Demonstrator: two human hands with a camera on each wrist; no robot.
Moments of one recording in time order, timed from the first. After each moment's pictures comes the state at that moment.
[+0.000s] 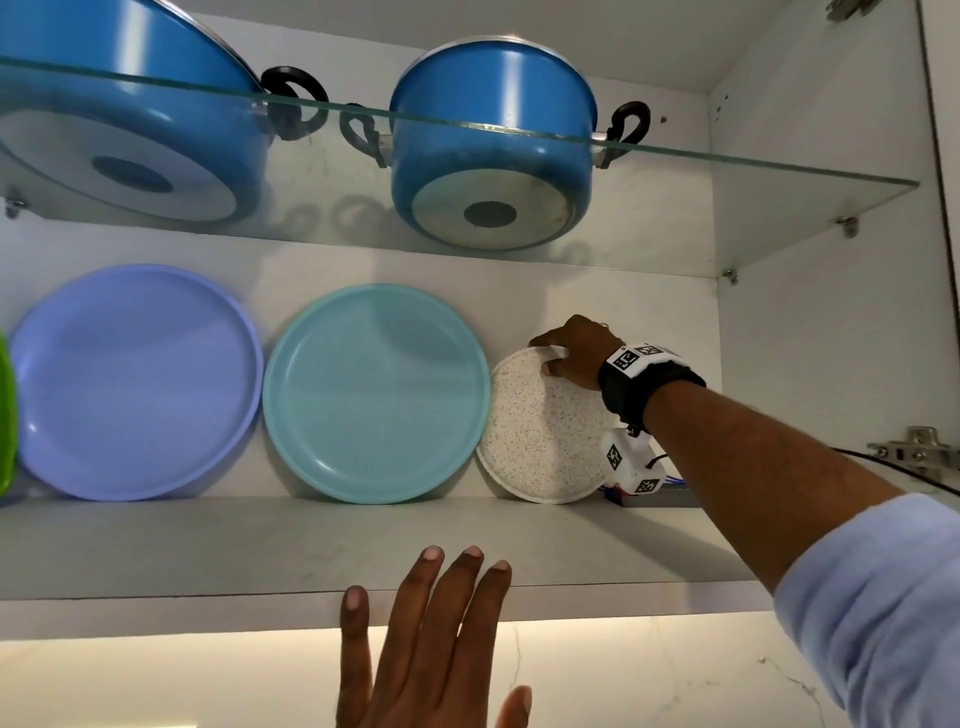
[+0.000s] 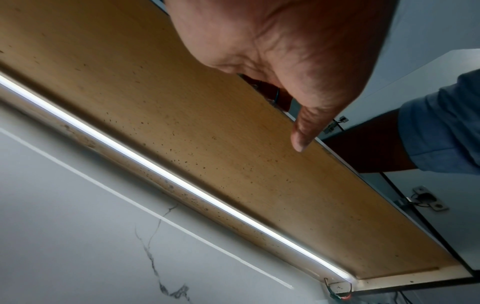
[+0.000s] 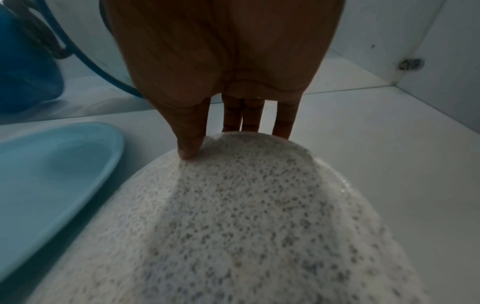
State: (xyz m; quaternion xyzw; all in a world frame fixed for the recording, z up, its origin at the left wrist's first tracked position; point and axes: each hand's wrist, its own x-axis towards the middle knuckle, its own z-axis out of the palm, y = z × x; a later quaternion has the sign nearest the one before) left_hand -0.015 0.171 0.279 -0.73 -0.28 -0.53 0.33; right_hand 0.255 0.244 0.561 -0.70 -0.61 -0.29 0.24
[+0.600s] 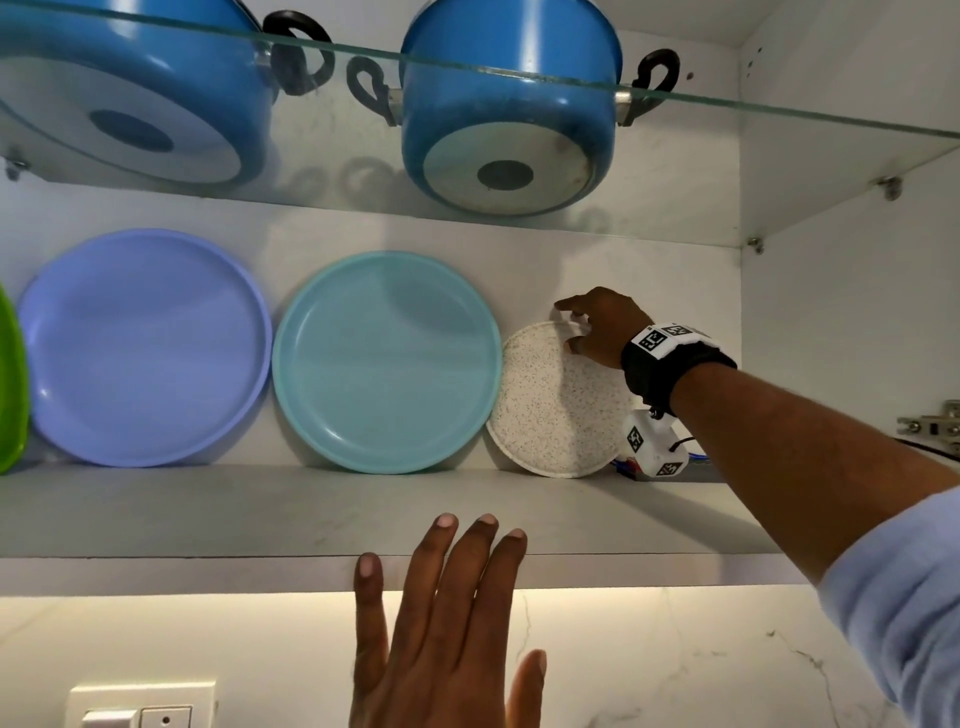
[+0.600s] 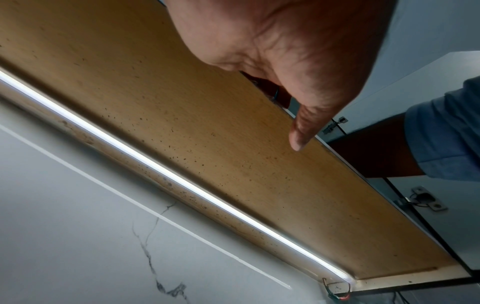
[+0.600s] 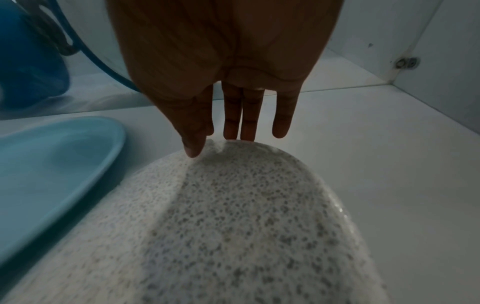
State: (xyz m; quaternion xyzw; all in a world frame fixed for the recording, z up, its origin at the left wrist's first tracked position) left_hand -0.014 0.166 0.275 -0.71 -0.30 -0.54 0.34; right_hand 0.264 0.244 0.553 -0.69 -0.59 -0.30 0.28
